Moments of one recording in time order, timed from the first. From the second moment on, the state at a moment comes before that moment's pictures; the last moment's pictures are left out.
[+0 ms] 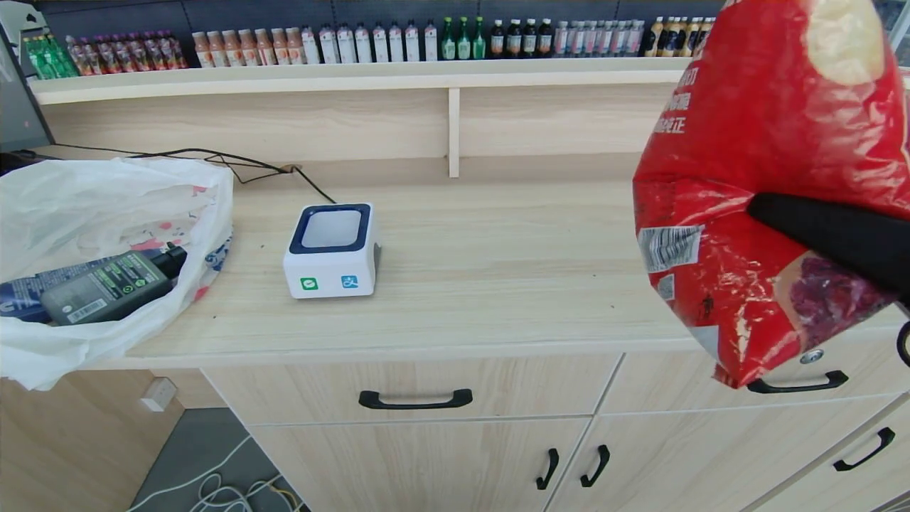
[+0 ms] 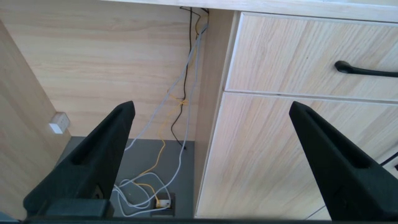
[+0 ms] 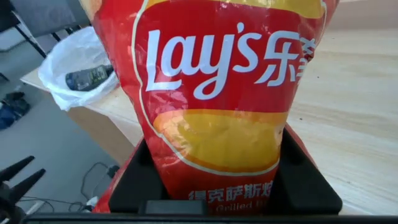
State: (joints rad) left arm 0.00 0.00 0.00 0.00 0.00 -0.01; right arm 0.70 1.07 -0.71 -0.49 -0.02 0.27
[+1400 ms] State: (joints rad) left arm 0.00 0.00 0.00 0.00 0.00 -0.01; right arm 0.64 1.37 -0.33 -1.54 0.30 0.80
